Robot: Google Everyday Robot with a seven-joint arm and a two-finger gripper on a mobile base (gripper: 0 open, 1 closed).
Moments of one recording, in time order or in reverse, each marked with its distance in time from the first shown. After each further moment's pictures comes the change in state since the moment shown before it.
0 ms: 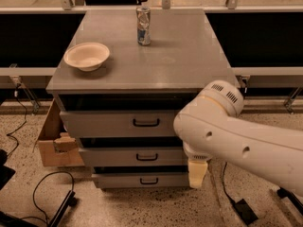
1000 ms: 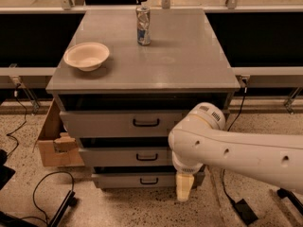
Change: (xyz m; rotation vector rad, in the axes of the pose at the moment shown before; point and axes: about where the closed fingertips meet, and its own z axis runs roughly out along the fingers) arm -0.031 0.037 0.070 -0.115 -0.079 -0.026
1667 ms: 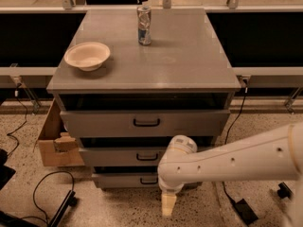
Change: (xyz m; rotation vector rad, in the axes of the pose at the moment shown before) arm -0.039 0.041 0.137 -0.091 -0.066 -0.009
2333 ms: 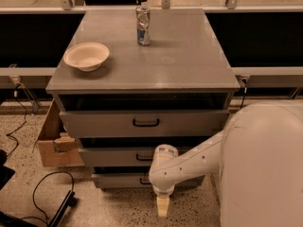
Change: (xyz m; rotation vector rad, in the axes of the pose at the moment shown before) arm -0.008 -0.008 0.096 -0.025 0.081 -0.009
